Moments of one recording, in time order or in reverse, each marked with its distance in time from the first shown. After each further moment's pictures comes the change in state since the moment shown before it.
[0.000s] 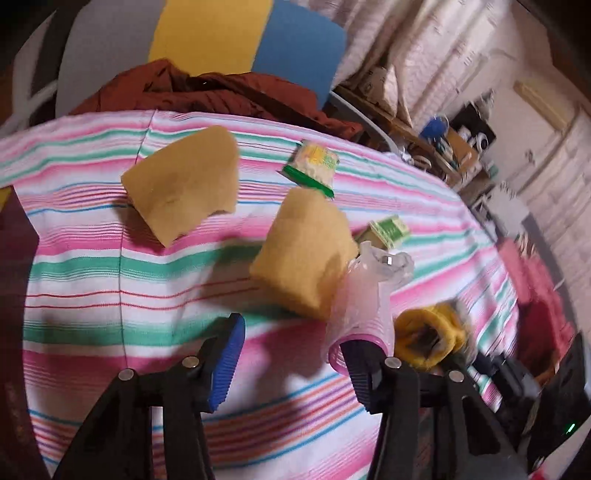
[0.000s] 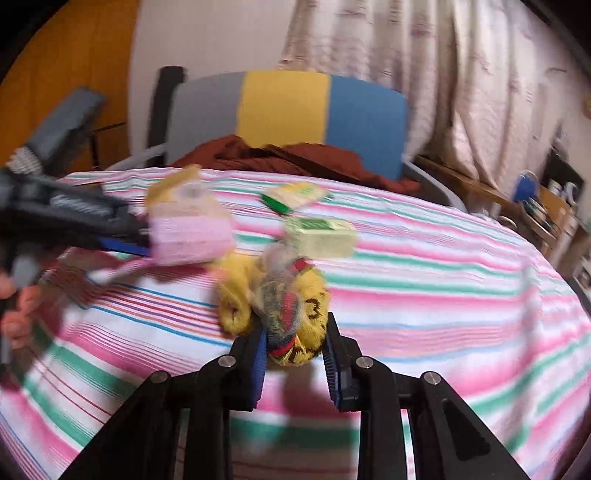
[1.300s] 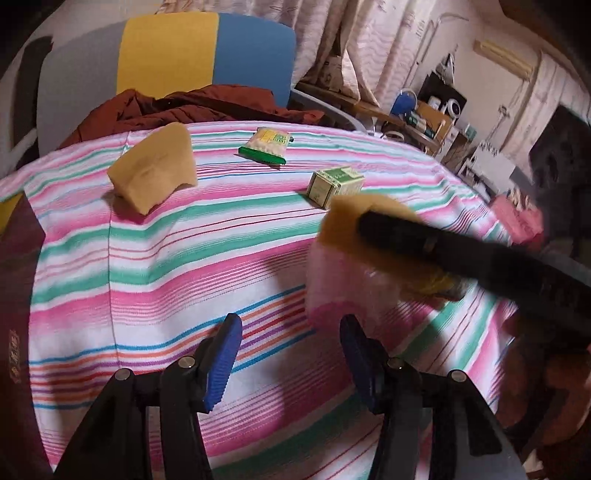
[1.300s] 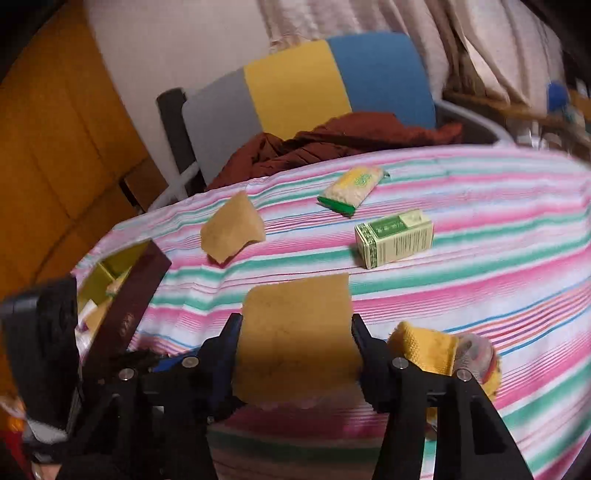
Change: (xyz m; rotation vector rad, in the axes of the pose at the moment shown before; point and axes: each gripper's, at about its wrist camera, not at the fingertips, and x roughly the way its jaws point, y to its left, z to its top) left arm -0.019 -0.030 -0.050 0.193 -0.025 0.027; right arm 0.012 0.007 0.051 0.331 0.100 0.342
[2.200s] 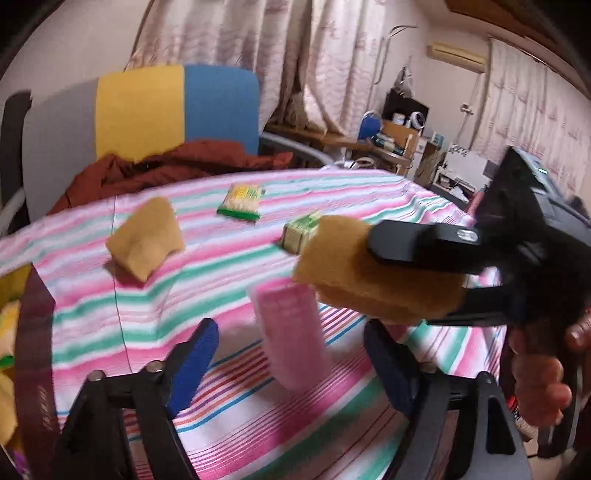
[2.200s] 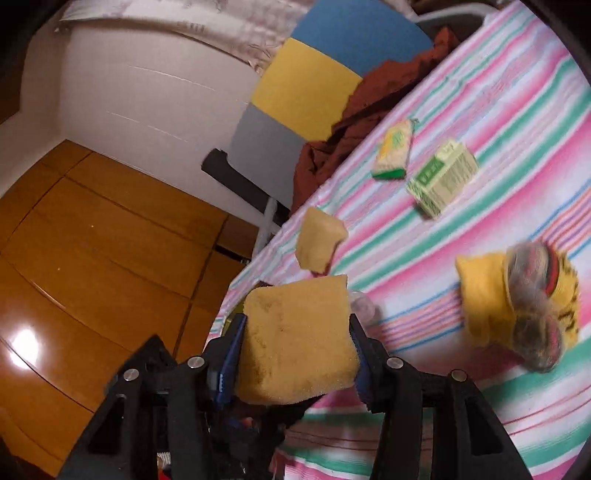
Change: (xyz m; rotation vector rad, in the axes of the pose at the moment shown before) left arm -0.032 -0.003 -0.001 0.117 -0.153 -0.045; right arm -0.009 -0.019 -0.021 0.426 0.039 0.502
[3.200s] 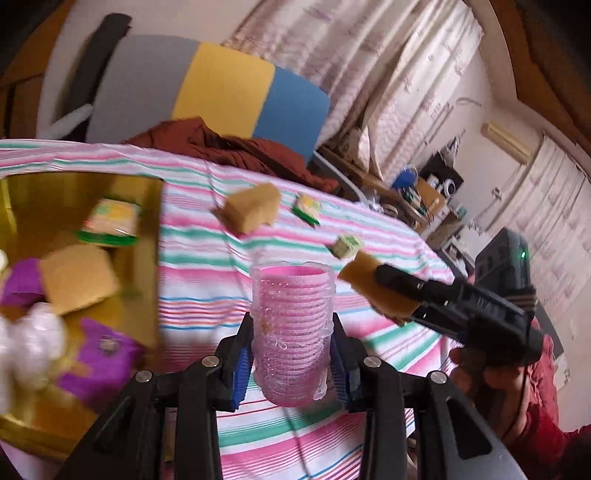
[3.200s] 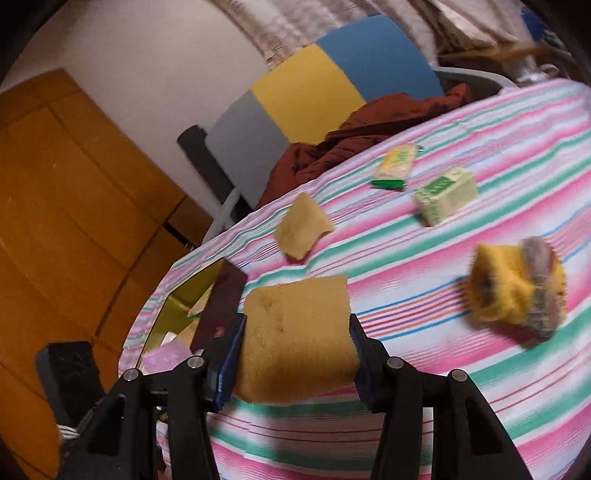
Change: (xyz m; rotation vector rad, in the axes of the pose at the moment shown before) left arm -0.125 0.080 -0.048 -0.355 -0.096 -0.027; right arm 0.026 0.065 -0.040 -0.284 -0.037 -0.272
